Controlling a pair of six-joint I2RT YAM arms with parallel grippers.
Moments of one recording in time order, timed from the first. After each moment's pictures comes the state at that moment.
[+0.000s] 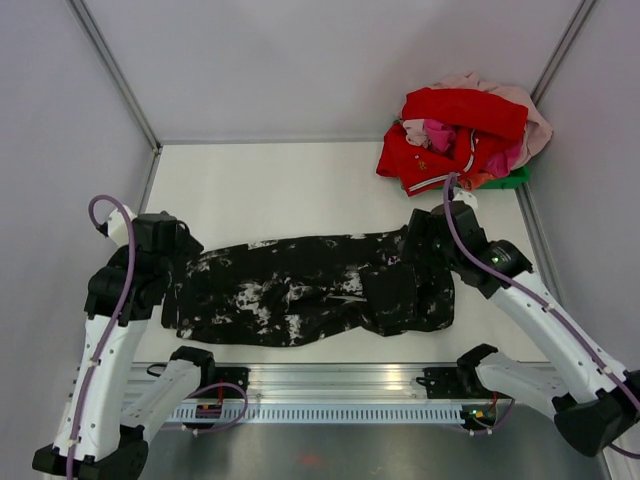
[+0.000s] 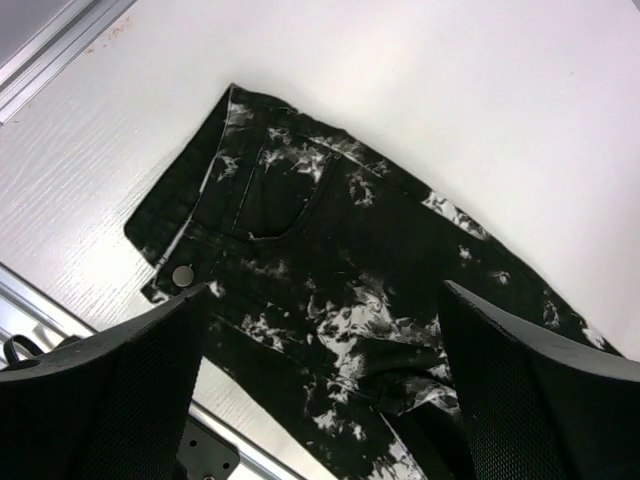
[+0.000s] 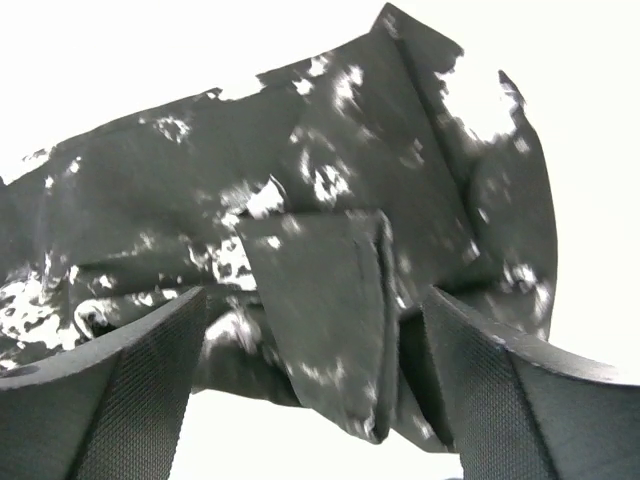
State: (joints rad) left arm -0.20 0.80 1.18 -1.21 -0.53 -0.86; right arm 0.51 0.98 1.00 -0.82 0.23 0.69
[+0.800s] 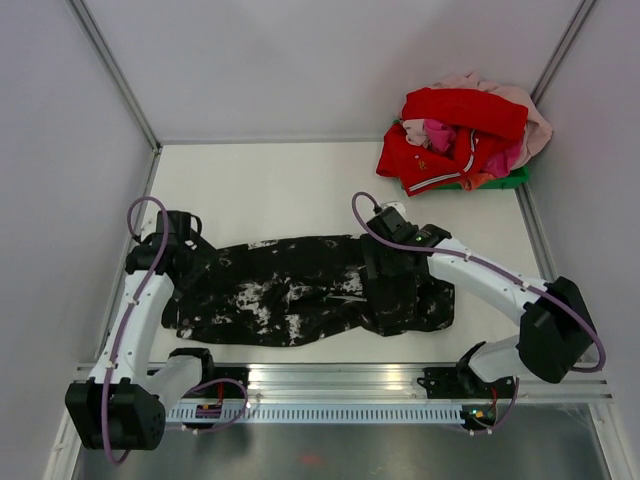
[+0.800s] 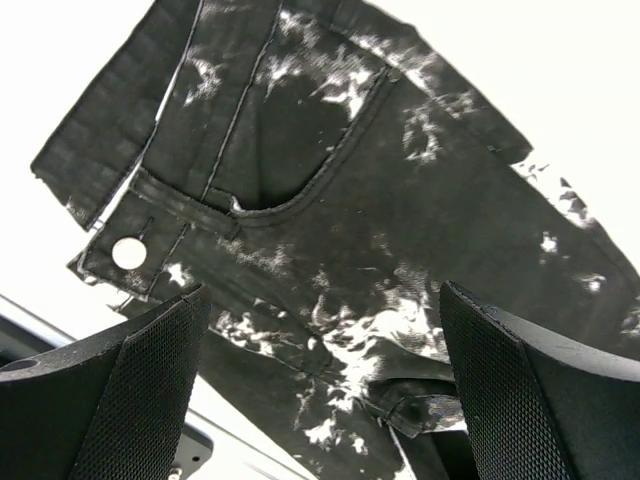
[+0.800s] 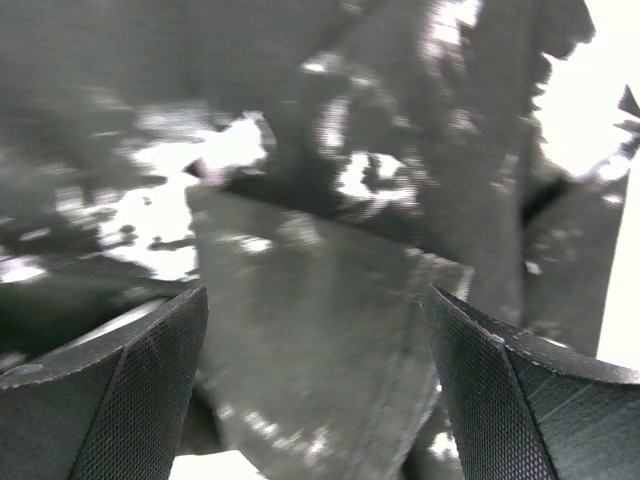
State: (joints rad) left arm -0.01 1.02 0.89 -0.98 -0.26 -0.85; right arm 0.69 1.40 1.02 -0.69 0.27 0.45
